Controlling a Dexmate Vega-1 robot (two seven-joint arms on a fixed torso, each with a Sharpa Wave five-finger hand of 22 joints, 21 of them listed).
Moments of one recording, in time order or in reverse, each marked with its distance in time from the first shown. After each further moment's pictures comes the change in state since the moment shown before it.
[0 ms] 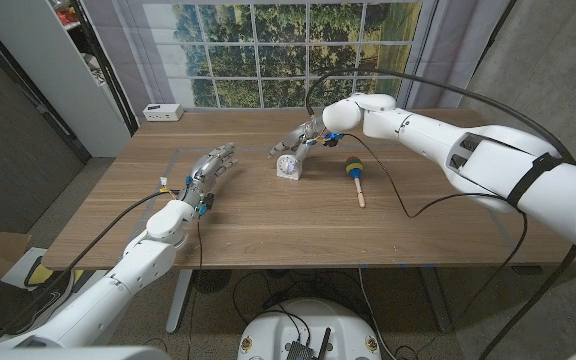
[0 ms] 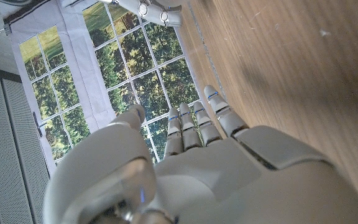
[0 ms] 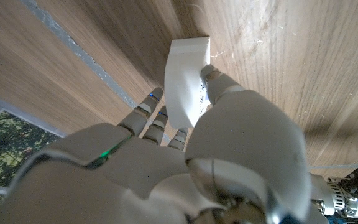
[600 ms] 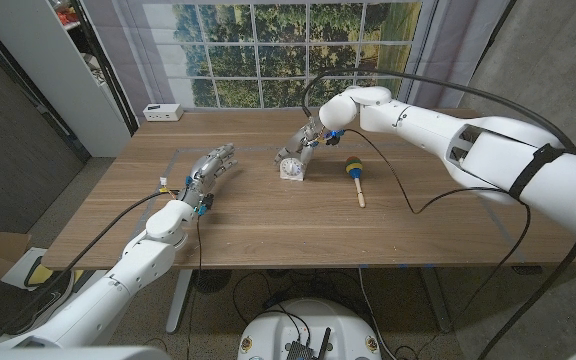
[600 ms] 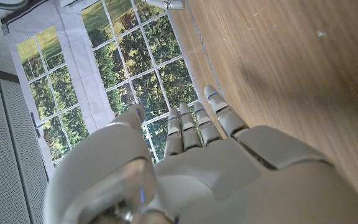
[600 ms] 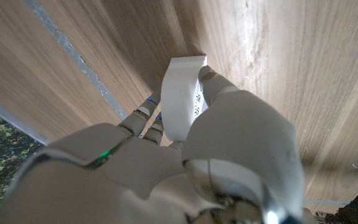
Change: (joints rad) left arm 0.000 0.003 0.001 -0.007 0.000 0.012 0.001; left_hand 0.000 0.000 0.005 -0.005 0.000 0.000 0.000 0.000 0.000 0.000 0.000 0.000 0.005 0.004 0.004 0.000 0.000 0.000 0.000 0.000 0.000; right arm 0.039 -0.028 -0.058 -0.090 -0.028 -0.023 0.147; right_hand 0.017 -0.001 -0.029 0.009 0.000 -0.106 0.003 -0.006 0.005 -0.113 0.005 -0.013 0.014 -0.090 0.004 -0.002 0.021 -0.079 0.053 -0.005 0.000
